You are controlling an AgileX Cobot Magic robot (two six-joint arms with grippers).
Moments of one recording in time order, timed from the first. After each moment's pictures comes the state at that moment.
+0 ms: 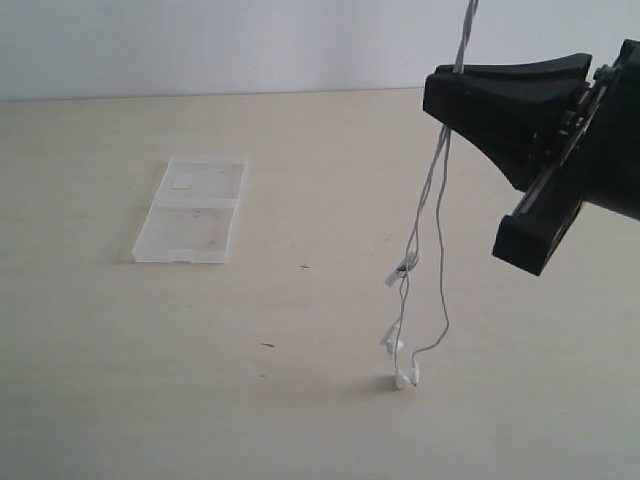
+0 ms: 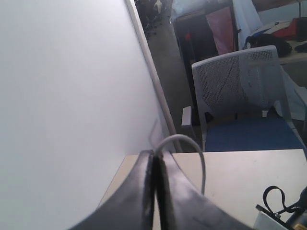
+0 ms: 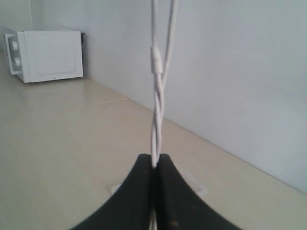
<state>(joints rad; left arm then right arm) -0.72 1.48 -1.93 -0.60 0.73 0.78 0.41 0.97 -0.42 -0.93 -0.62 0.77</state>
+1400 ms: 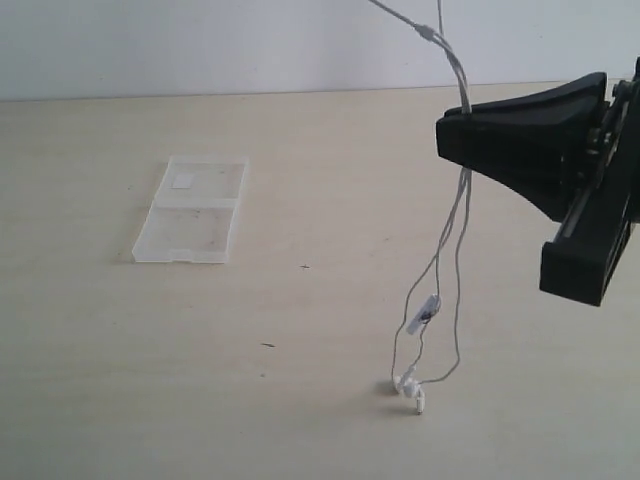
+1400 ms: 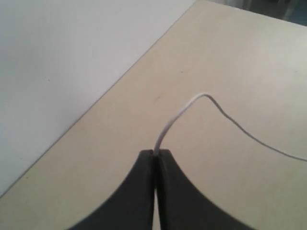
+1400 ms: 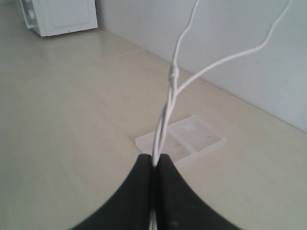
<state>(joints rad) -0.42 1.67 -1.93 -0.32 0.99 0.47 0.41 0.86 -0.54 -1.66 -0.53 1.54</state>
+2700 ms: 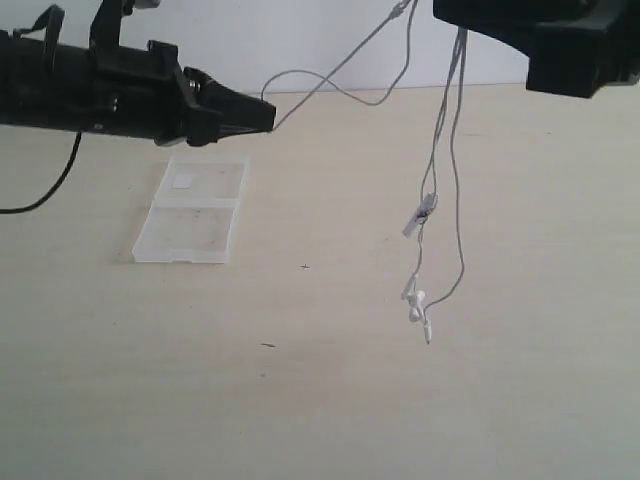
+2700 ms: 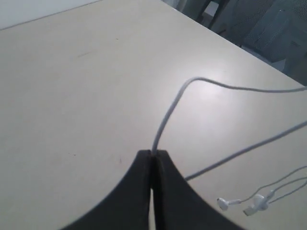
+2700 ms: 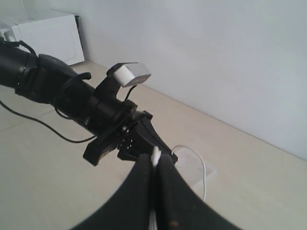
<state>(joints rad) -0.15 1.71 -1.00 -1.61 0.84 1.72 0.41 0.95 -0.75 -1.75 -0.49 1.78</state>
